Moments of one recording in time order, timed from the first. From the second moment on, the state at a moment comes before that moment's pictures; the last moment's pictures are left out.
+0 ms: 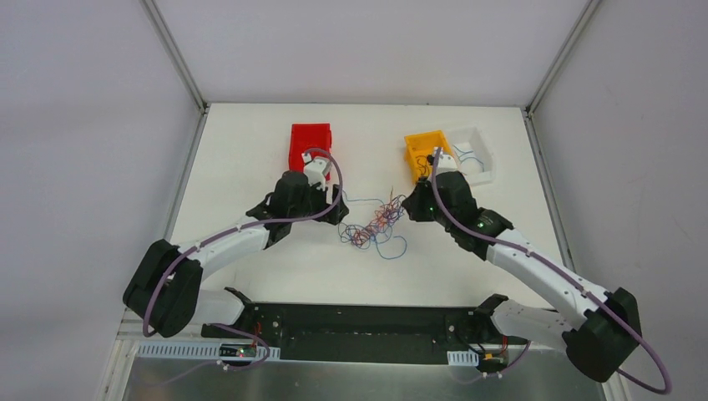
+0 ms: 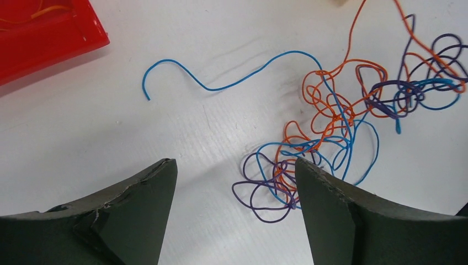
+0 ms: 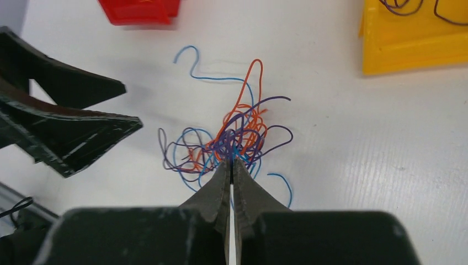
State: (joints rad) left arm -0.56 1.32 0.67 0.12 0.12 -0.29; right arm 0.69 1.10 0.78 -0.27 0.15 0.55
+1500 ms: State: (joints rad) left arm -0.58 1.15 0.44 0.67 0.36 -0.32; right arm 0.69 1.08 1.04 -0.50 -0.20 0.59
